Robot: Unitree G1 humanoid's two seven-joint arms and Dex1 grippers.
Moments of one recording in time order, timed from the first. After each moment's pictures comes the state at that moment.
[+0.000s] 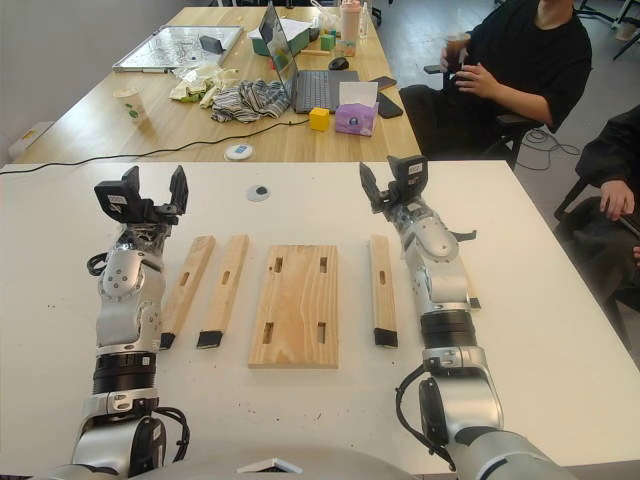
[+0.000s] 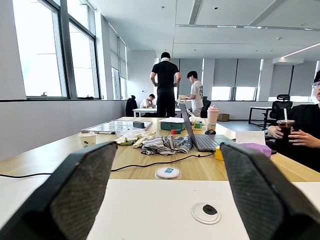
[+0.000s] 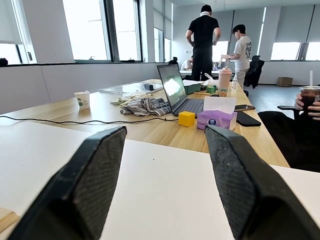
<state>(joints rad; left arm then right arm) -0.29 0.21 0.23 0.11 -0.20 -0.07 -0.12 -0.53 -0.17 -0.07 0.30 0.21 0.08 0.32</state>
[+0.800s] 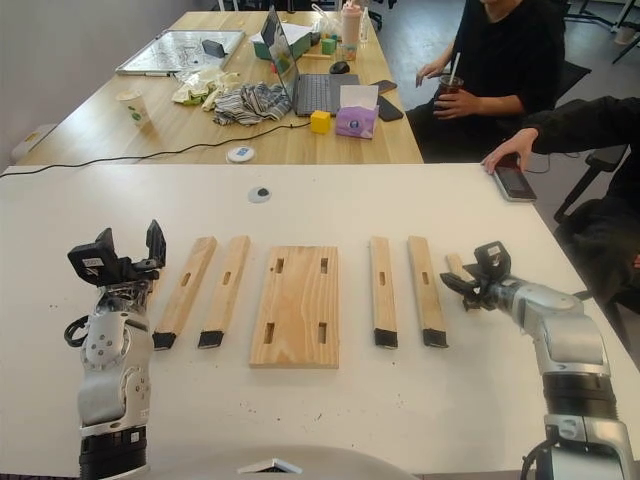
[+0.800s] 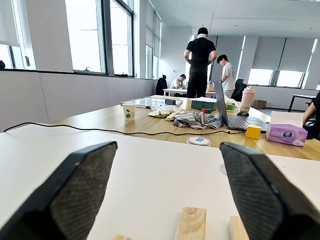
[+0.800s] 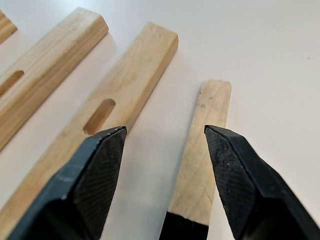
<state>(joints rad) 0.10 0.12 0.26 -0.29 -0.20 0.06 0.01 -0.11 -0.68 -0.16 0.09 0.27 0.67 0.63</state>
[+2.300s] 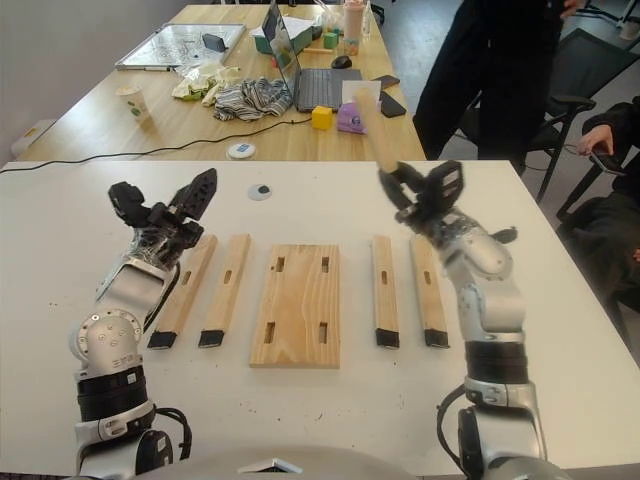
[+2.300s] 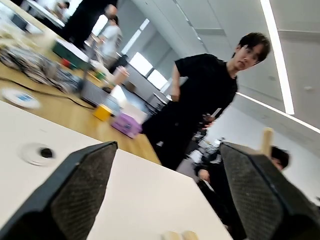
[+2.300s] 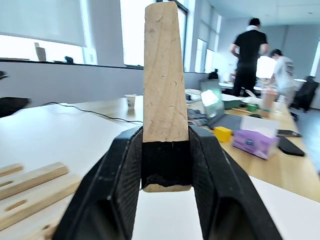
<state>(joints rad) -0.25 0.17 0.32 -0.26 -1.18 0.73 -0.17 -0.35 -0.32 -0.02 -0.05 0.35 0.15 0.63</state>
